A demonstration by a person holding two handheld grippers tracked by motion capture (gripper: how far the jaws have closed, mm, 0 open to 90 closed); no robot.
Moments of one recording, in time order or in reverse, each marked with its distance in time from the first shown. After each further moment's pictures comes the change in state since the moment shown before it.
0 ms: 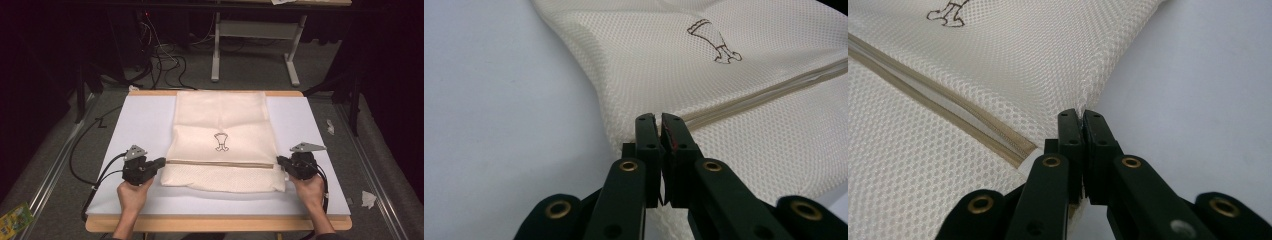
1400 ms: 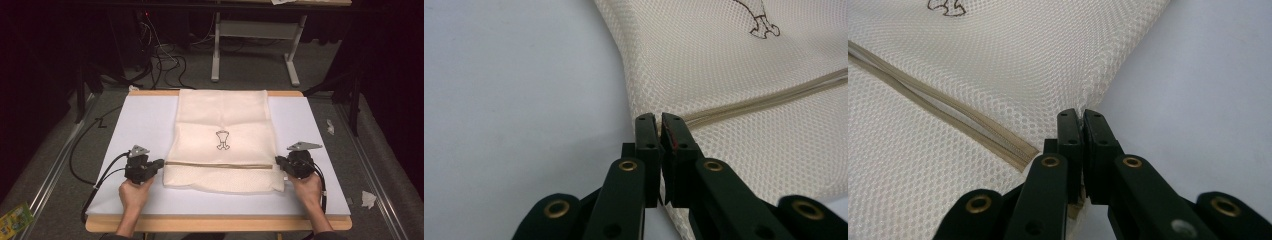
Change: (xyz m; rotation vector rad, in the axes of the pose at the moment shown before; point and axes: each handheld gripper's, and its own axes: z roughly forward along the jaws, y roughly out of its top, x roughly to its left) left arm 0.011 -0.007 0.020 0.084 0.065 -0.045; right arm -0.003 0.000 0.014 0.033 -0.002 0.010
